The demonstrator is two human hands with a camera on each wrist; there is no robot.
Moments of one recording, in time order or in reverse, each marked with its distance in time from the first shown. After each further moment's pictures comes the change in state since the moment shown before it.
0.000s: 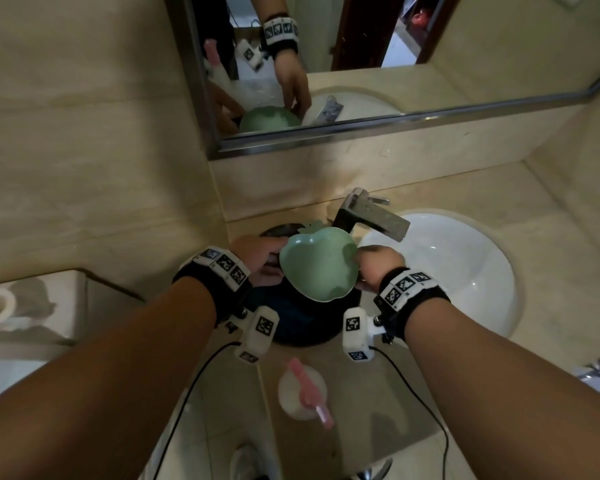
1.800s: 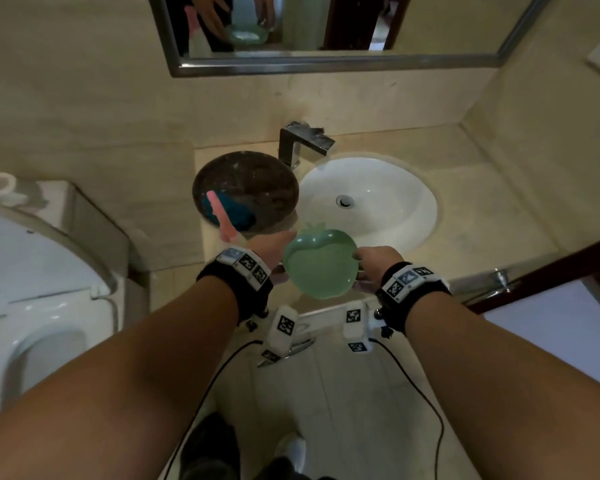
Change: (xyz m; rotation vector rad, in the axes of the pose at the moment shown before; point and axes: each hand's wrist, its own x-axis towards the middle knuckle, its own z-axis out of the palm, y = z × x) left_hand -0.148 -0.180 0.183 -0.045 0.132 -0.013; right_hand -0.165 0.196 -0.111 0.249 0.001 0.201
